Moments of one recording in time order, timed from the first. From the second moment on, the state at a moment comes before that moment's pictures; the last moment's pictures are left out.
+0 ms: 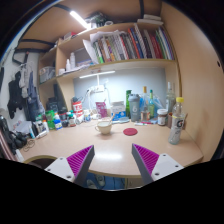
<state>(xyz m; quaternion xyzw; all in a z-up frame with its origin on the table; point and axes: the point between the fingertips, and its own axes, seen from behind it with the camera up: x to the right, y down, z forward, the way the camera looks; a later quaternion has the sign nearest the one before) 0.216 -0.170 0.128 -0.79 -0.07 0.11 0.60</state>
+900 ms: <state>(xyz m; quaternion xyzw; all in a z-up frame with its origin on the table) 0.364 -0.088 0.141 -0.75 0.00 0.04 0.66</state>
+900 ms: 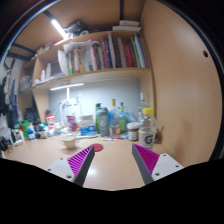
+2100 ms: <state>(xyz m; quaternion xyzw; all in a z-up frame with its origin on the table) 0.519 0.117 0.079 -0.73 0.06 -0.05 0.68</state>
